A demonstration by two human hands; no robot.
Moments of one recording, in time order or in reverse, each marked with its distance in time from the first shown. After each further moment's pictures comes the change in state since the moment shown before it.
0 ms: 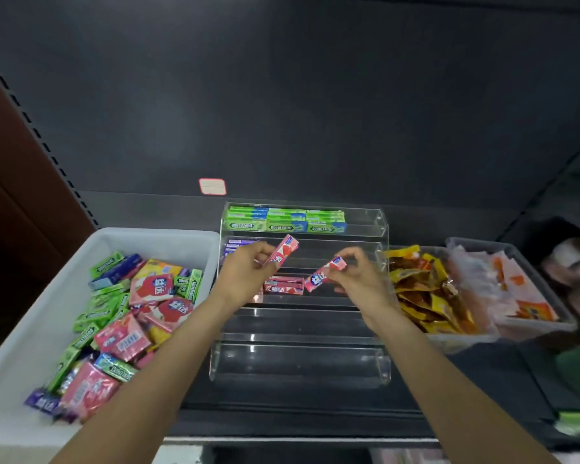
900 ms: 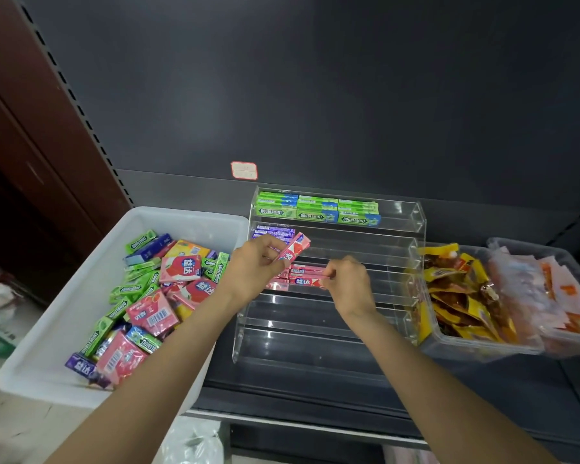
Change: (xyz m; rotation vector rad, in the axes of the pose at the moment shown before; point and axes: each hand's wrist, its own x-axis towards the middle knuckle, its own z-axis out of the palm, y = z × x) left_hand -0.013 -0.021 -0.019 -0.030 -0.002 -0.108; right_hand 0.025 0.036 0.059 -0.815 0.038 -0.301
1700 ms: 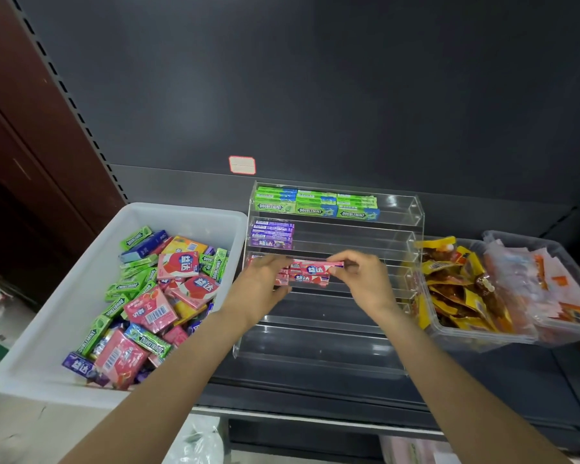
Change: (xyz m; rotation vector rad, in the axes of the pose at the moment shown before) left_hand -0.009 -0.032 0.021 0.479 -0.103 0.225; right_hand -0.012 0.012 -0.026 0.406 -0.011 -0.005
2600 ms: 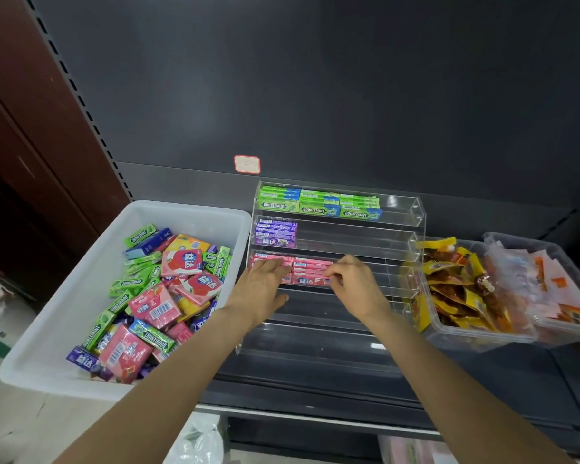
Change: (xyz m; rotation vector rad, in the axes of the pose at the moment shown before) left_hand 0.002 -0.013 0.014 0.254 -0.111 0.016; right_hand -0.005 0.004 0.014 -0.442 -0.116 -0.173
